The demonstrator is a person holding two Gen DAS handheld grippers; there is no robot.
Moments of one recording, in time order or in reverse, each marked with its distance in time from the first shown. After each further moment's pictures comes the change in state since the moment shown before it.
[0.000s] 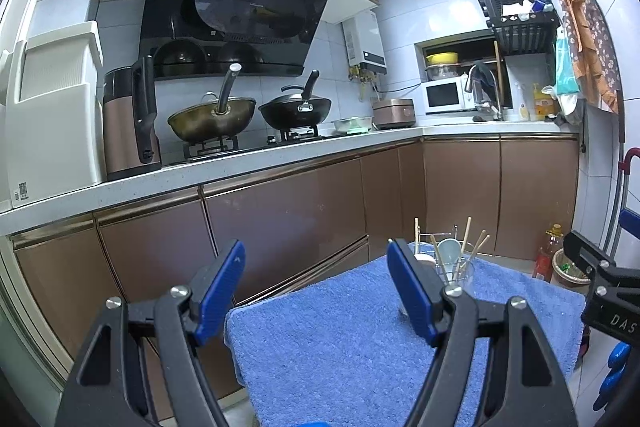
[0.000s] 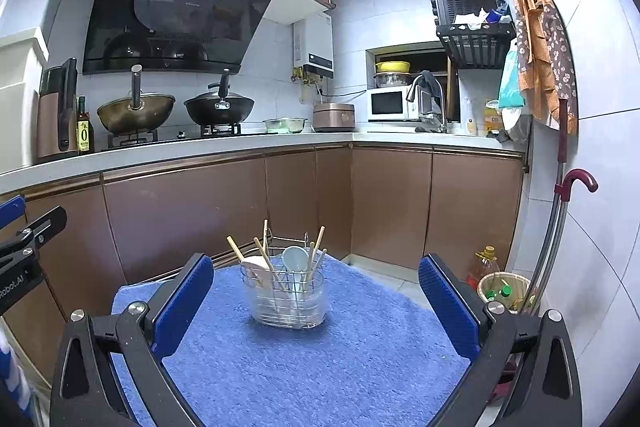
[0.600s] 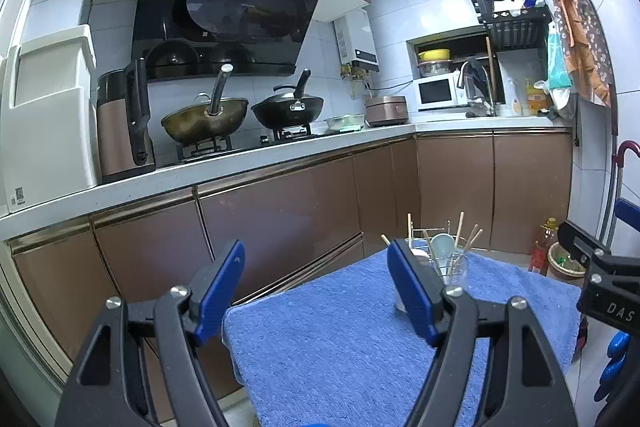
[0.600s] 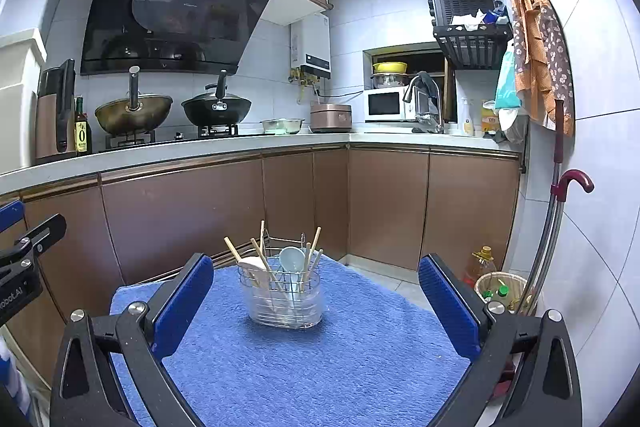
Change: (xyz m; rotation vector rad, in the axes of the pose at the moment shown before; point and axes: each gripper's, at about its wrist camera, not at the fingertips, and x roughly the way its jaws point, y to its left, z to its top) left arm -0.005 -0.005 -0.003 0.023 0.002 -0.023; right arm -0.005 -0.001 0.002 0.001 0.000 -0.010
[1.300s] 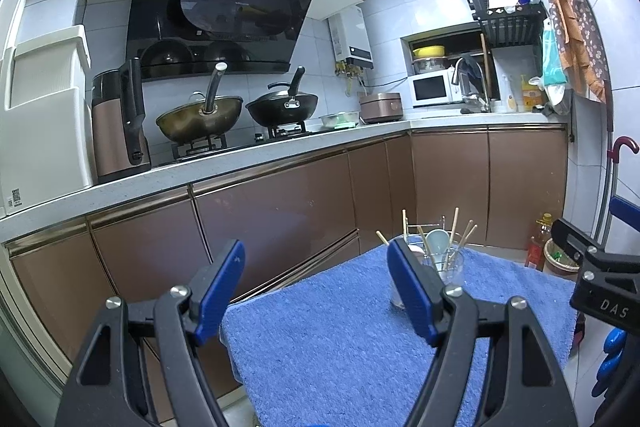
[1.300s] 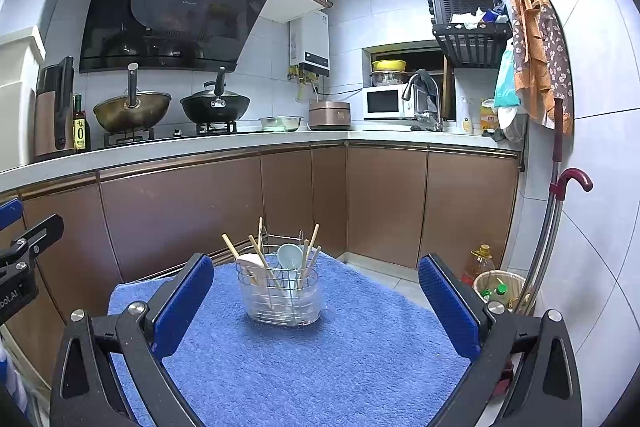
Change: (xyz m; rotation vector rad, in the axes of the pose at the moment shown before) left arm -0.003 -0.002 0.001 0.010 0.013 -0.020; right arm 0.001 -0.001 -0.001 -0.002 0.007 -0.001
